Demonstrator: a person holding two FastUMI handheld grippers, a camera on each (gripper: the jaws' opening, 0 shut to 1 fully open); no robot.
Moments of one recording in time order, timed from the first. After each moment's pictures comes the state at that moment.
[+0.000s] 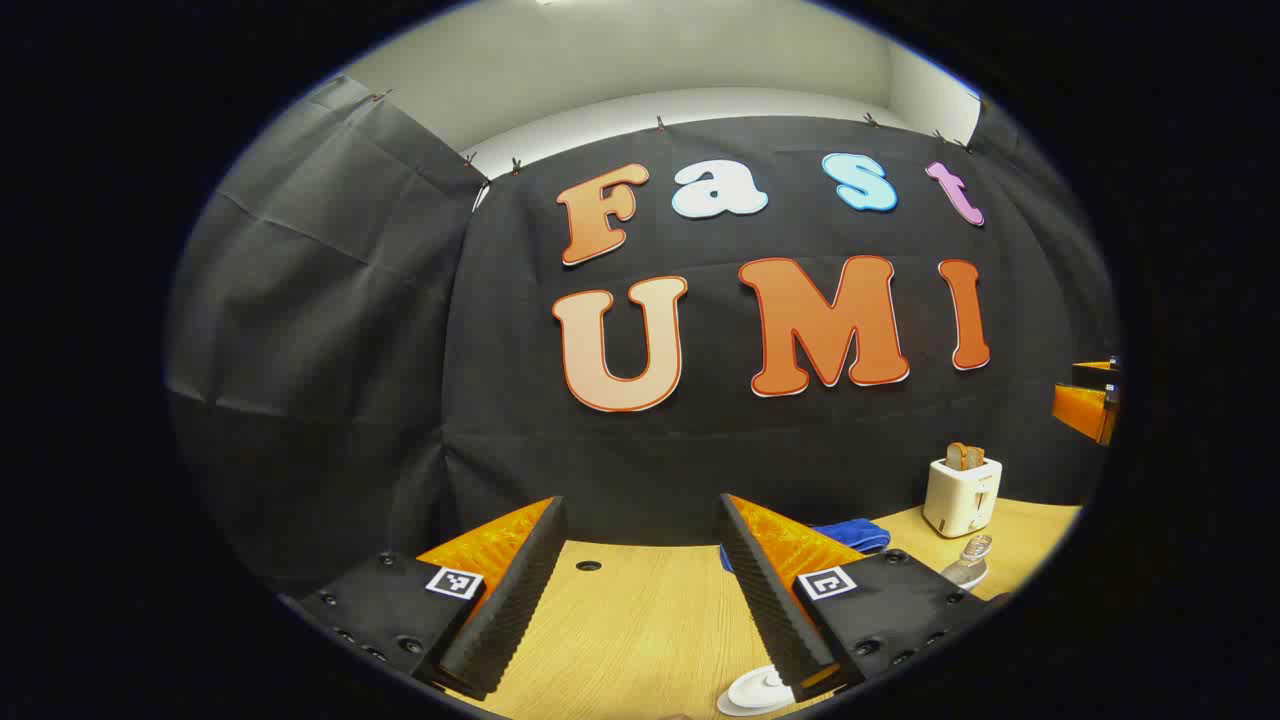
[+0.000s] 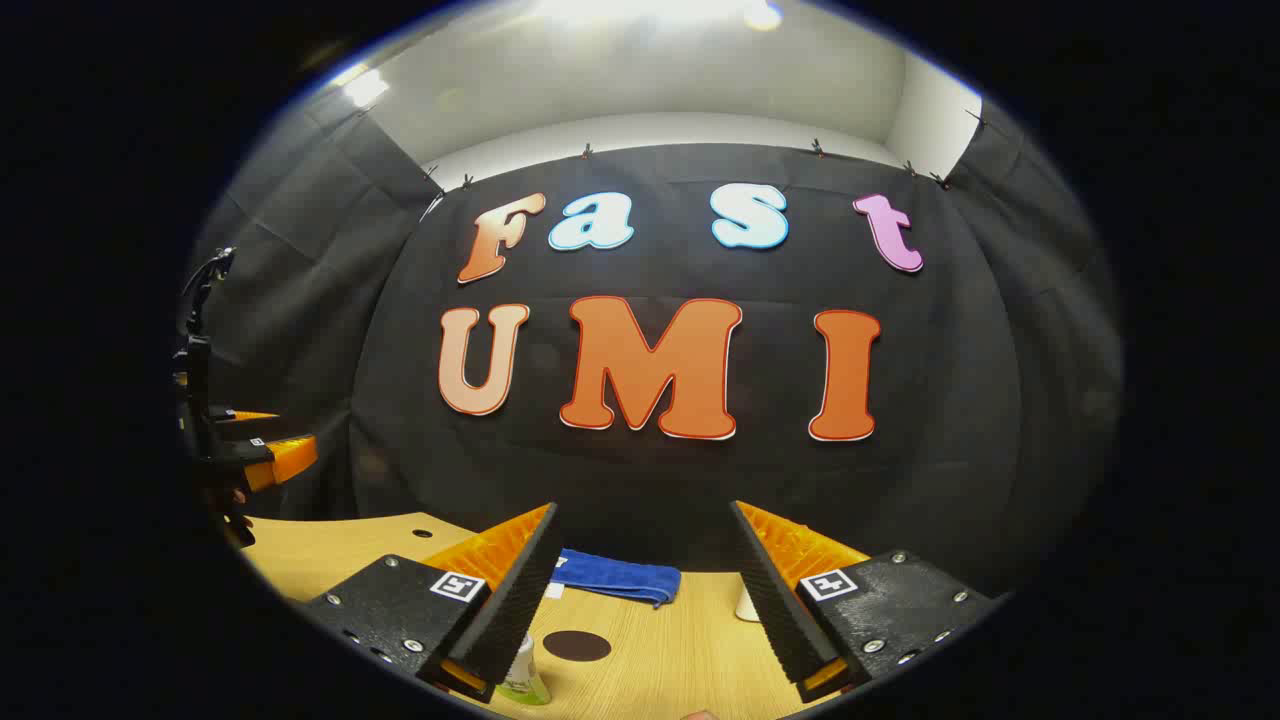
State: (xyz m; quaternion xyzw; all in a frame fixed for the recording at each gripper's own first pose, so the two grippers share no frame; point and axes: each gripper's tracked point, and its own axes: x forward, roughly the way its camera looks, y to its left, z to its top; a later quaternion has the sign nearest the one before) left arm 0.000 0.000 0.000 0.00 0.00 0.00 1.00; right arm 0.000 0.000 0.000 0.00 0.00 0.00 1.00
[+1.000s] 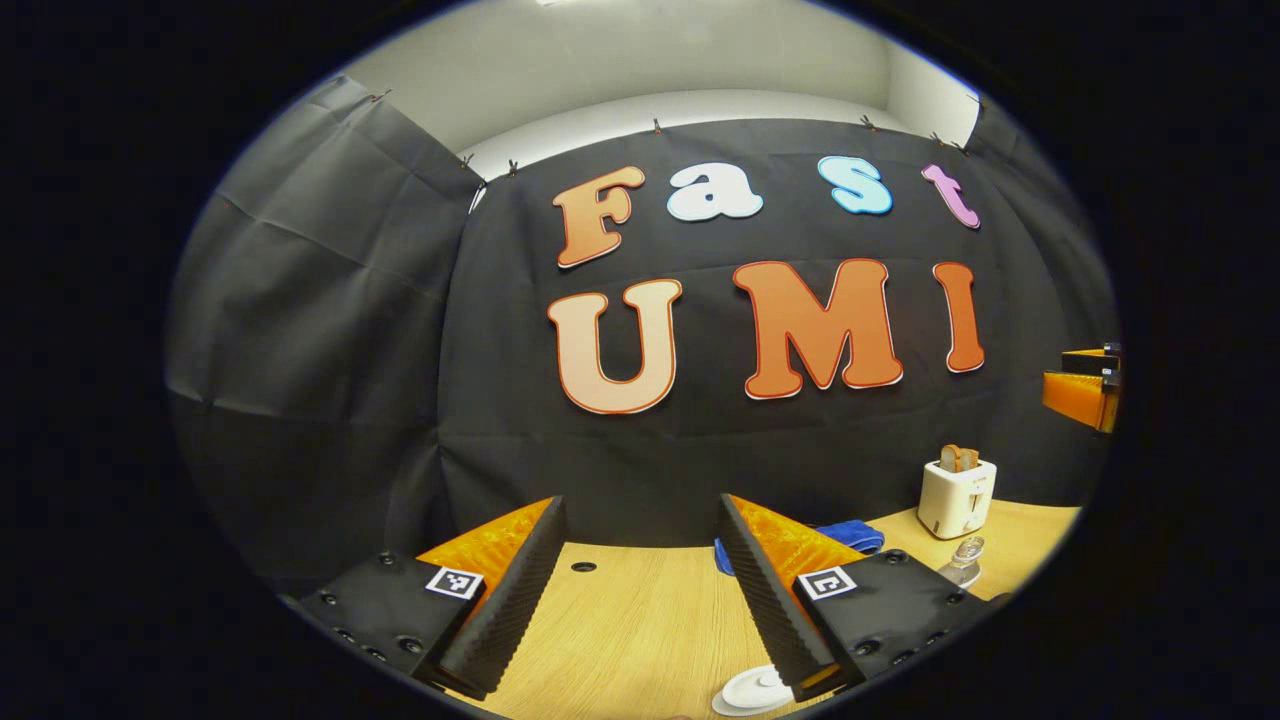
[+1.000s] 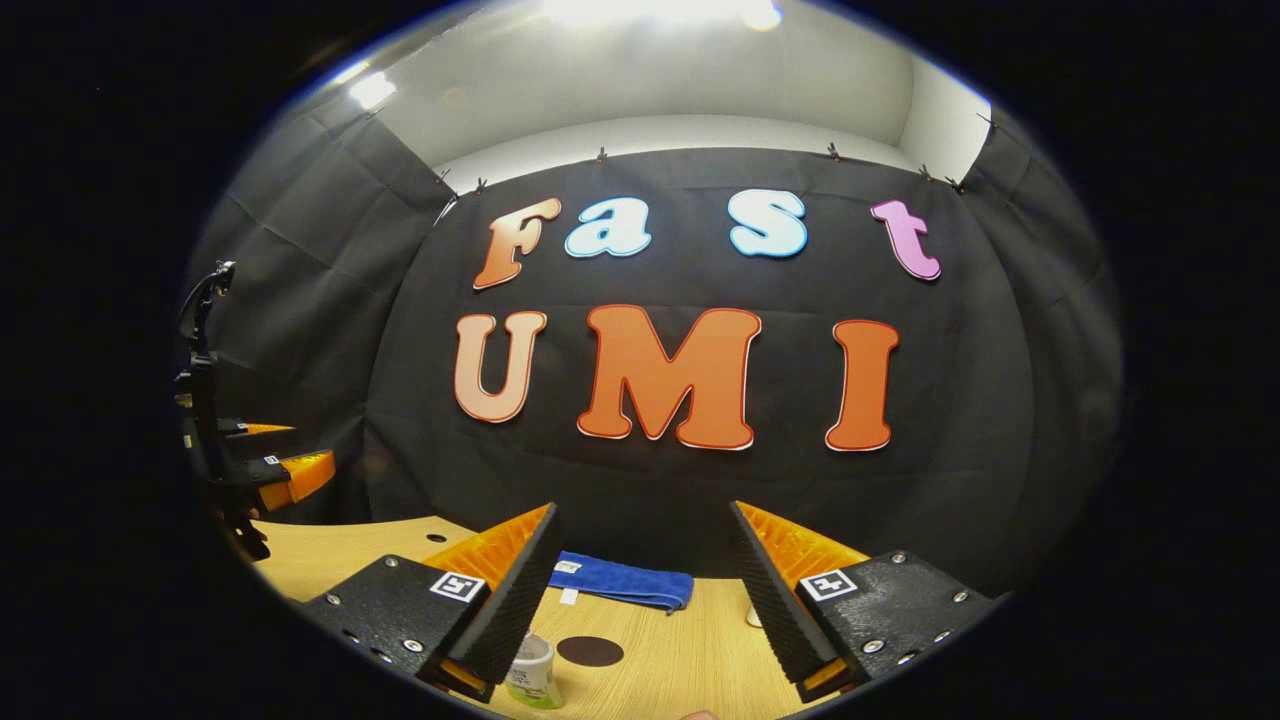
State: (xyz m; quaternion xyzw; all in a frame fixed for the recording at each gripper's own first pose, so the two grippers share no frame) left arm -0.002 -0.004 -0.001 0.00 0.00 -0.01 1.00; right arm 0.002 0.018 0.011 0.00 0.00 0.03 1.00
